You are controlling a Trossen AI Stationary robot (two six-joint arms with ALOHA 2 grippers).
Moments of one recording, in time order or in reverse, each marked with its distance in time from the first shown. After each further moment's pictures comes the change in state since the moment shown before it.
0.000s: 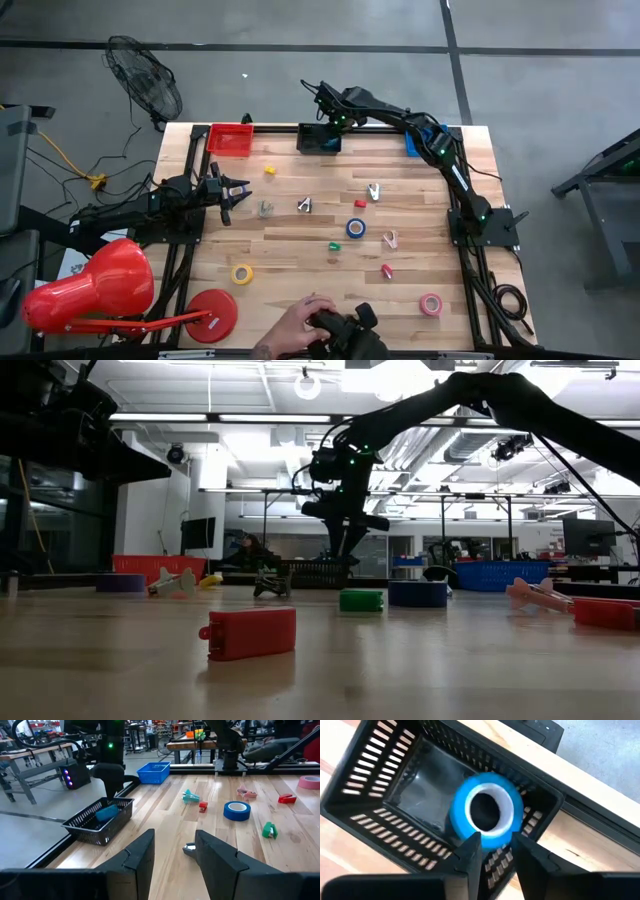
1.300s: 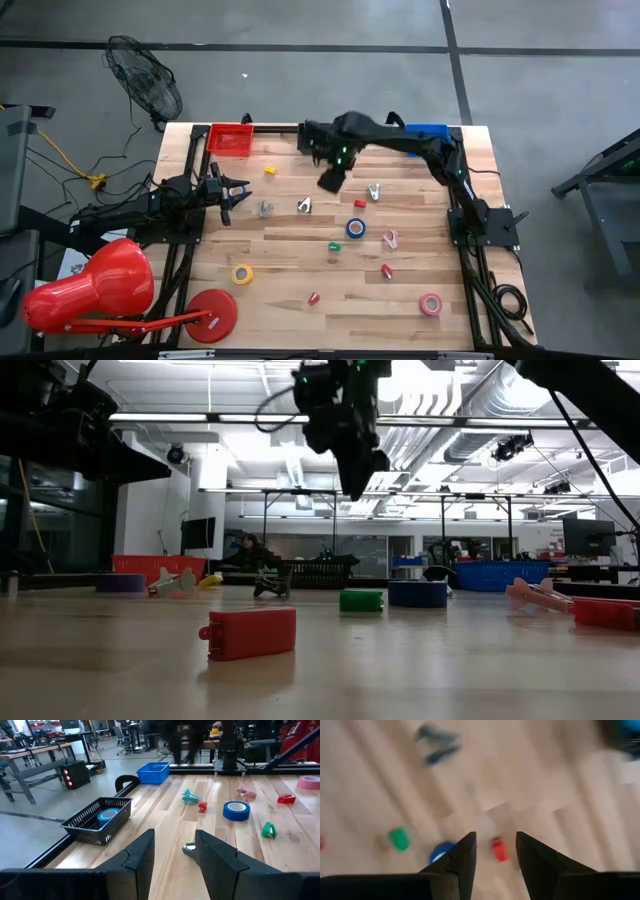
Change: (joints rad) left arm 0.000 0.000 0.000 0.000 0.006 -0.002; right arm 0.346 -0.207 -0.001 -0.416 -0.113 -0.248
